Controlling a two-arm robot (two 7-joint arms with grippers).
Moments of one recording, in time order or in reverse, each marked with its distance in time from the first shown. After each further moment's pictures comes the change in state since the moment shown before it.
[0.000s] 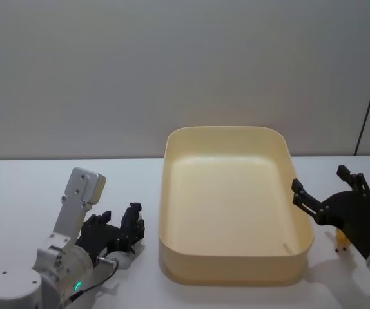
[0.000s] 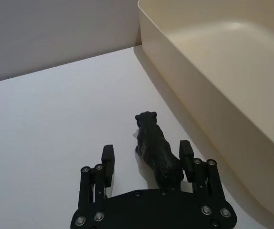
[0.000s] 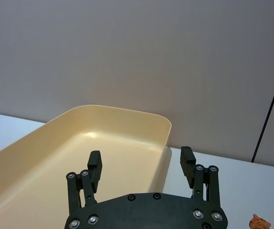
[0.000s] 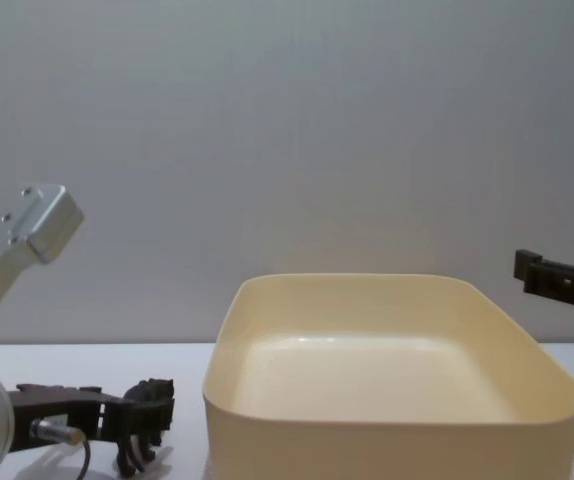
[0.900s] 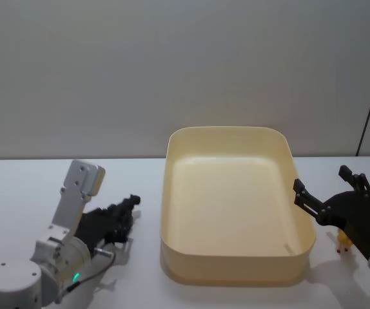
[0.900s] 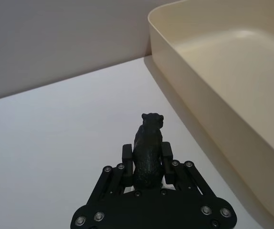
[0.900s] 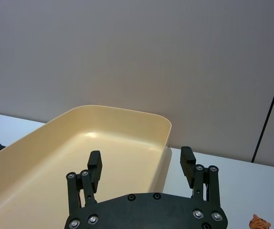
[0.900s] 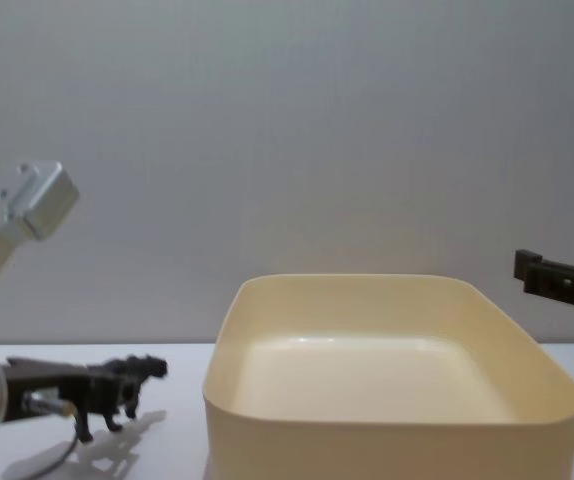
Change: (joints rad) left arm -0.014 -0.001 -0.011 -0.011 0.030 0.012 0.011; right arm 0.000 0.000 0.000 0.000 0.000 0.000 0.000
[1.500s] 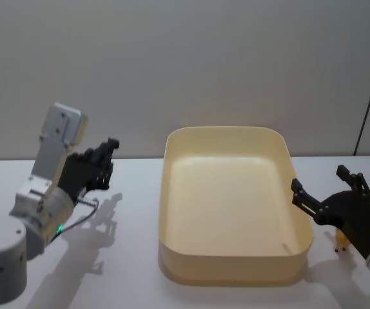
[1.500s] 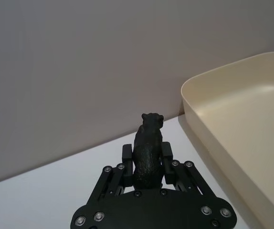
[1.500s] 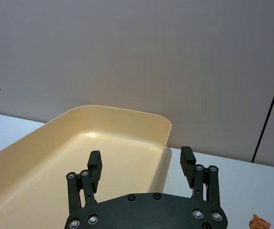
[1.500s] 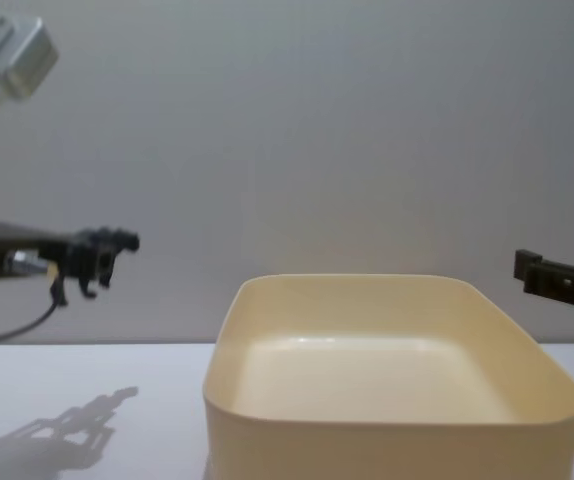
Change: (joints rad) left arm -0.078 0.008 -0.045 -0.100 0.092 0.034 0.049; right arm 0.000 0.000 0.000 0.000 0.000 0.000 0.000
